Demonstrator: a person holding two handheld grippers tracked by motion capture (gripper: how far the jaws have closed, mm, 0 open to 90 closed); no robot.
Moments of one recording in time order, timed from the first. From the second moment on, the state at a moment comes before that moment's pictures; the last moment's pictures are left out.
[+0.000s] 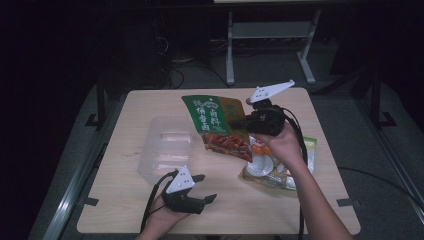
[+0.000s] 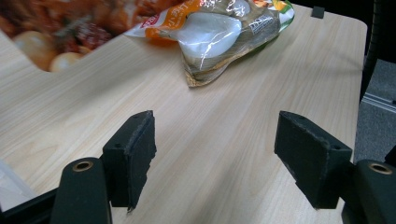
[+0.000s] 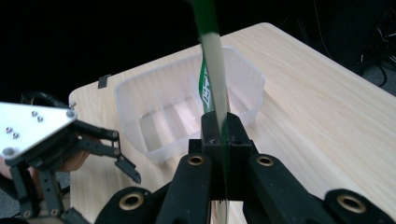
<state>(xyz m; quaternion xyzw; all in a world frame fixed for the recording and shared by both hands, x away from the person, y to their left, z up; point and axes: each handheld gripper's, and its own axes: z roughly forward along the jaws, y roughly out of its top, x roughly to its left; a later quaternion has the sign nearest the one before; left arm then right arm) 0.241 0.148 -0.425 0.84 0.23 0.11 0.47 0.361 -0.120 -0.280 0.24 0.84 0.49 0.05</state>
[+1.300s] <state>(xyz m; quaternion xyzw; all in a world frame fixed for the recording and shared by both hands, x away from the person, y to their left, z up) 0.241 0.145 -0.430 0.85 0.22 0.11 0.47 0.439 -0.009 -0.266 0.21 0.84 0.50 0.04</state>
